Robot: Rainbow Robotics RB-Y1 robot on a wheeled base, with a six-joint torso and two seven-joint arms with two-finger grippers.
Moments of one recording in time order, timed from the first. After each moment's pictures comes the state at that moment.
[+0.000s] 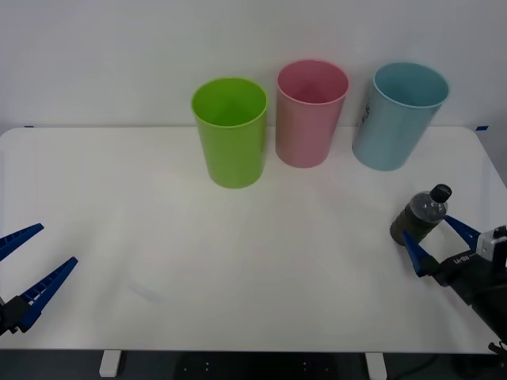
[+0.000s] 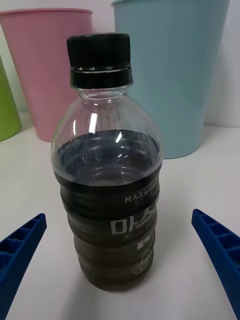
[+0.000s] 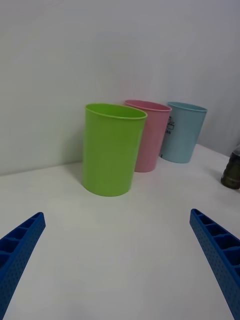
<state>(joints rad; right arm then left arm) 0.02 -0.39 -0.26 -1.12 0.87 -0.80 0.48 0.35 0.40 0.52 -1.66 -0.96 -1.22 0.00</state>
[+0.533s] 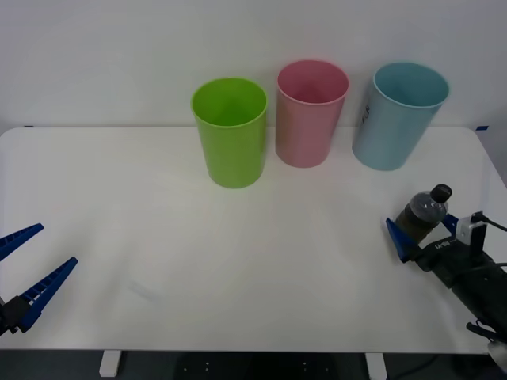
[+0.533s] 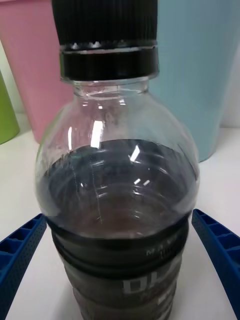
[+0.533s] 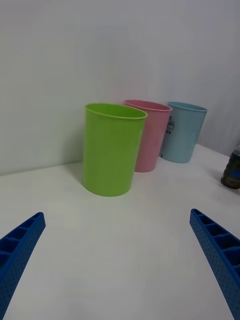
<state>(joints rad) -0.10 -0.38 -0.22 -1.01 0.85 -0.78 0.52 0.35 0.40 0.52 -1.66 -0.96 -1.22 0.00</state>
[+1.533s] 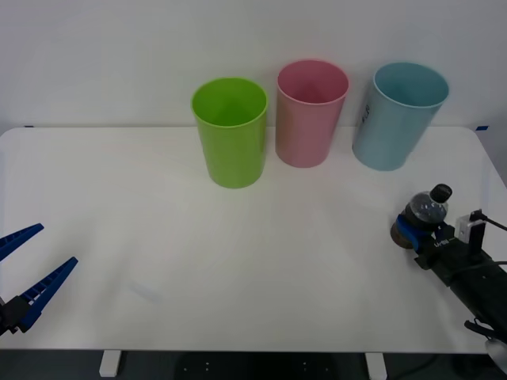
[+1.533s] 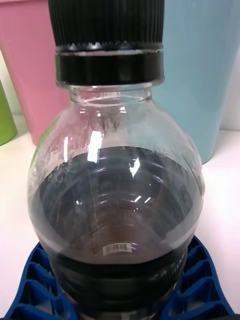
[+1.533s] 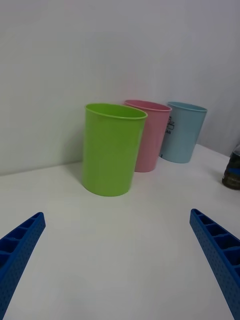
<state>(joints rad) -0.10 -0.38 -0.22 -1.01 0.84 -0.77 0.53 0.35 0.40 0.52 -1.66 -0.96 -1.22 0.00</state>
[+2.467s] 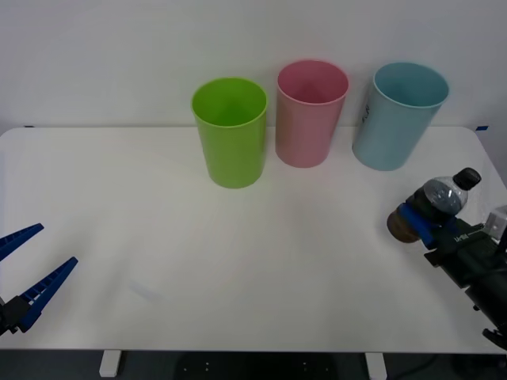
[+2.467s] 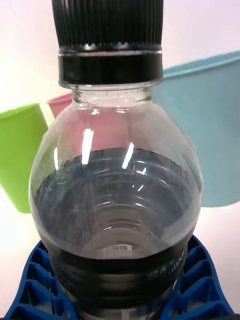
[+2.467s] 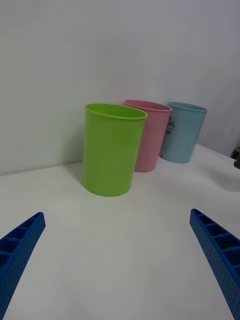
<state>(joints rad) 0.14 -0.38 -0.20 -1.51 0.88 -0.73 0.12 0.35 0.40 0.52 -1.66 -0.96 -1.22 0.00</state>
